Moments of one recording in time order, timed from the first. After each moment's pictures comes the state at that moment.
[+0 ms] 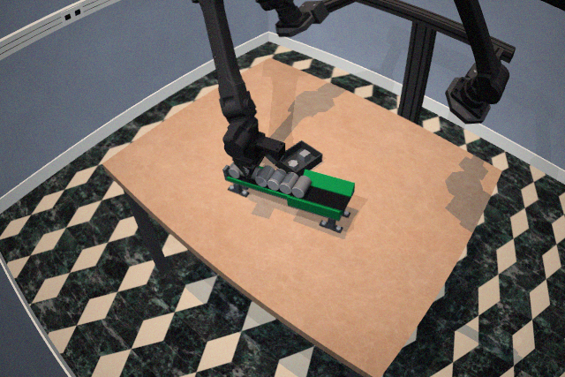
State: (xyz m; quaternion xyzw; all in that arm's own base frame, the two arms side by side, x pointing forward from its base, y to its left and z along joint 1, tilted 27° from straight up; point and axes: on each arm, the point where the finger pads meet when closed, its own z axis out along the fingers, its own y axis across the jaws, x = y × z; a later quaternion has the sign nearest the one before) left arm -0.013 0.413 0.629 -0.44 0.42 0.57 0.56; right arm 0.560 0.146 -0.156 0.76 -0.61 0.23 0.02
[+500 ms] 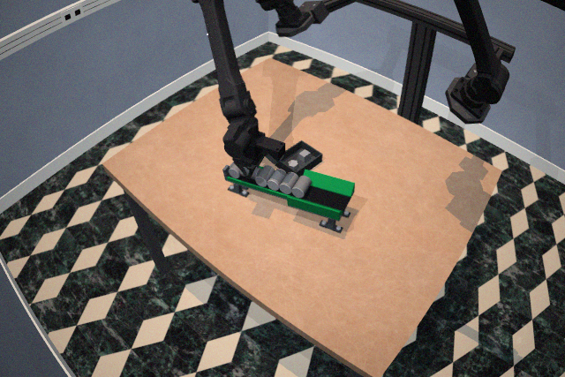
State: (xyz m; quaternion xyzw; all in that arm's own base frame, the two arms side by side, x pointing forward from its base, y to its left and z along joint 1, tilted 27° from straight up) left arm -0.013 0.413 0.629 -0.44 0.42 0.57 0.56; right arm 0.560 0.146 -0.156 0.76 -0.61 0.23 0.02
